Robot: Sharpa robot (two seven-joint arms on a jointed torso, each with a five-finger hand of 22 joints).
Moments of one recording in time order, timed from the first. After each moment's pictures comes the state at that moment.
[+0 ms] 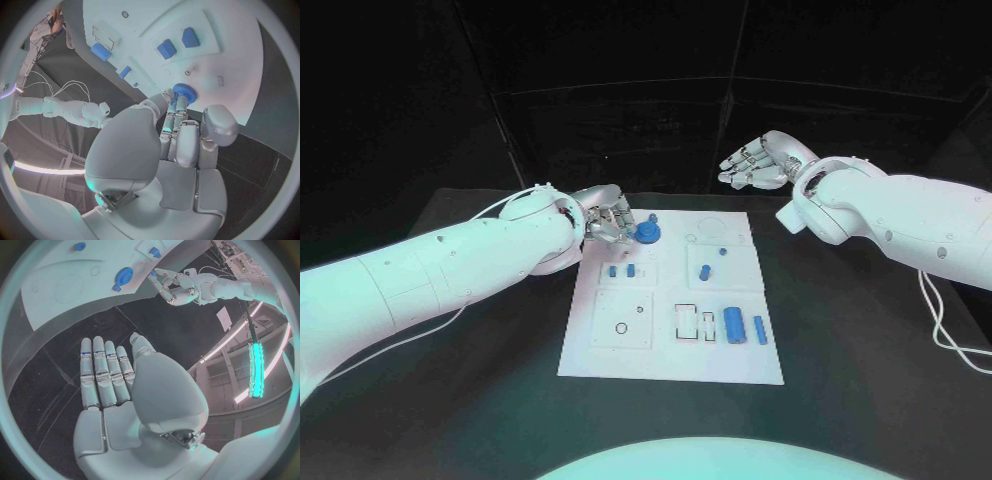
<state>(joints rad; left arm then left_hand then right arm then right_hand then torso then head) 1.22 -0.55 -0.04 1.19 -1.25 -0.14 -0.13 1.42 -0.11 0.40 0.02 0.12 1.07 0.13 0.17 0.10 1.14 0.06 0.26 0.07 1.47 -0.01 1.36 1.11 0.12 1.44 0.08 1.07 1.12 1.29 -0.75 -0.06 1.20 -0.82 -0.33 0.10 1.49 -0.01 -0.01 0.19 0.33 0.92 0.20 0.11 0.07 0.99 0.15 0.29 0.07 1.07 0.11 0.15 0.23 0.18 0.83 0.24 0.40 0.18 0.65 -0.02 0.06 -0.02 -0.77</state>
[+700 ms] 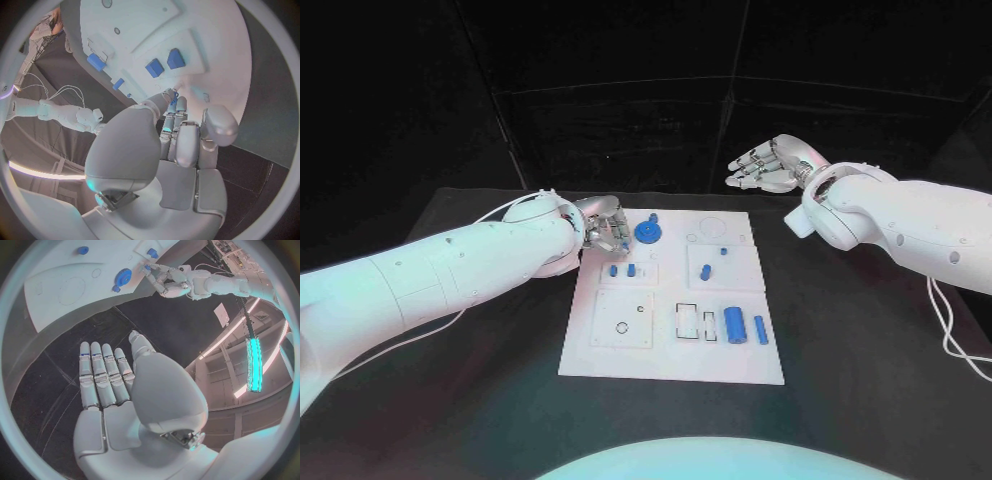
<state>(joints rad) 1.21 -0.53 -0.07 1.15 -1.25 -0.09 -0.16 1.42 -0.11 0.40 0.02 0.12 1.07 0.13 0.17 0.09 1.14 0.06 0.26 0.07 1.47 -0.01 1.36 1.11 0.12 1.44 0.08 1.07 1.12 1.28 -0.78 -0.06 1.21 -0.78 -0.32 0.15 1.48 -0.01 -0.04 0.14 0.33 0.89 0.23 0.07 0.07 0.95 0.19 0.21 0.06 1.00 0.16 0.07 0.09 0.18 0.81 0.27 0.25 0.09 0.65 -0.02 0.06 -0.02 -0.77</state>
